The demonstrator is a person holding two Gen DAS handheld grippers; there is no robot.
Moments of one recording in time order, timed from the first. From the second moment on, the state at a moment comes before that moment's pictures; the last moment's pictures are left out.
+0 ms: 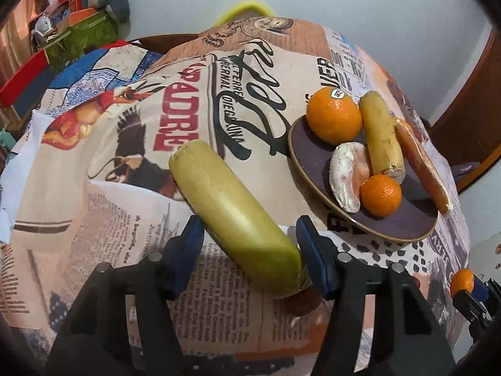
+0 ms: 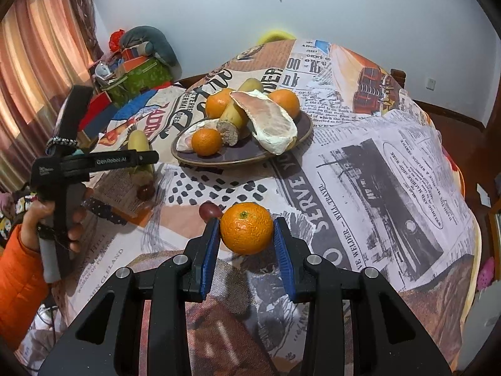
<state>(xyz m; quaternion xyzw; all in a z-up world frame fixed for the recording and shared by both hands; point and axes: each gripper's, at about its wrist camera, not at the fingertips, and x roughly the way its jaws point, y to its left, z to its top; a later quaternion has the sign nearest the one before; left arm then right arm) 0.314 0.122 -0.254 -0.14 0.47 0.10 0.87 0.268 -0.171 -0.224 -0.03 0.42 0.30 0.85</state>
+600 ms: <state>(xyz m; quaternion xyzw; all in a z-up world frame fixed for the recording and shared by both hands) 0.236 0.129 -0.236 -0.07 0.50 0.01 0.87 0.252 -0.170 -0.206 -0.03 0.40 0.31 0.86</state>
